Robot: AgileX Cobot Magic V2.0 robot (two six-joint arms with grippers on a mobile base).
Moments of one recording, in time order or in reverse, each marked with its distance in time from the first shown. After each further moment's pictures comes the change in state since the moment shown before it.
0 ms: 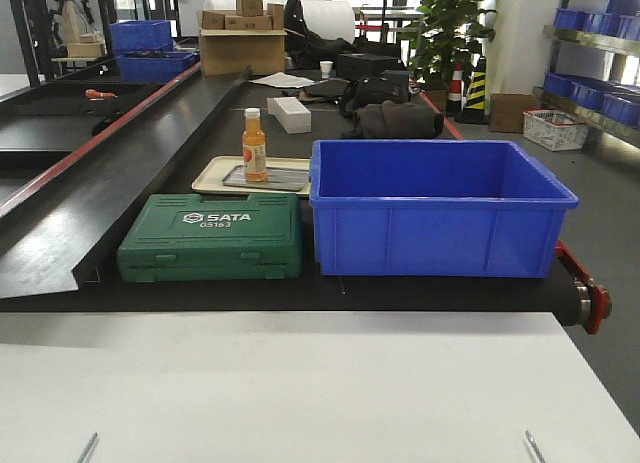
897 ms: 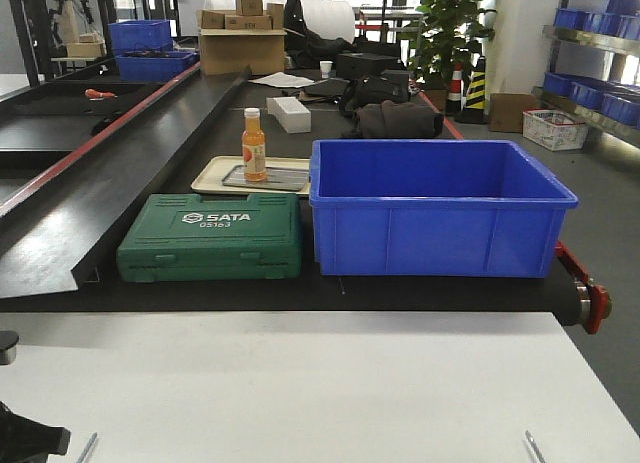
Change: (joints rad) left arm 0.043 1.010 -0.657 0.061 0.579 -0.094; right arm 0.000 0.271 -0.164 0.000 0.167 0.000
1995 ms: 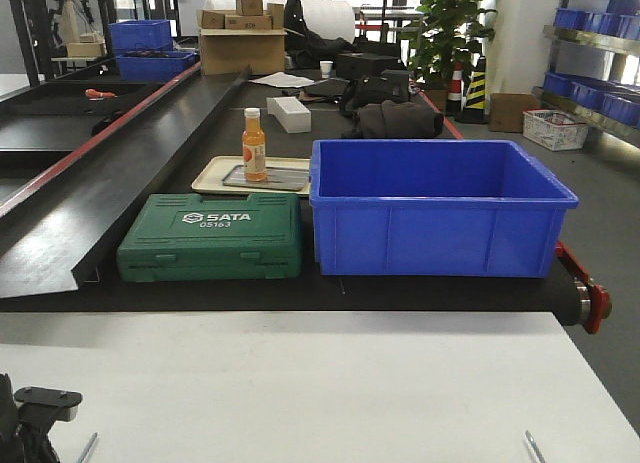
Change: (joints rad) left arm 0.007 0.418 -0.142 -0.029 -0.025 0.224; right arm 0.000 0.000 0.000 0.000 -0.015 -0.003
